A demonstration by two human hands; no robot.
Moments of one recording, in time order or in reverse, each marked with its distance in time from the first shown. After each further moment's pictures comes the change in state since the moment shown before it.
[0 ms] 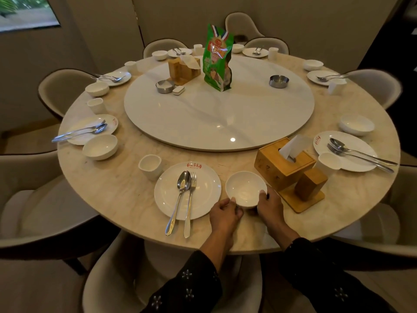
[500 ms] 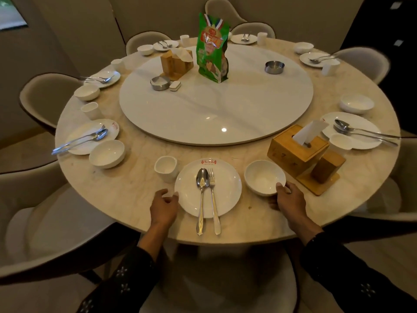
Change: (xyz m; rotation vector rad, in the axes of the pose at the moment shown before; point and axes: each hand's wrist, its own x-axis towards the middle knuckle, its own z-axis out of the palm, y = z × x) left_hand 0.056 0.112 -0.184 0.662 0.242 0.245; right_hand -0.022 -0.003 0.021 0.158 0.137 0.250
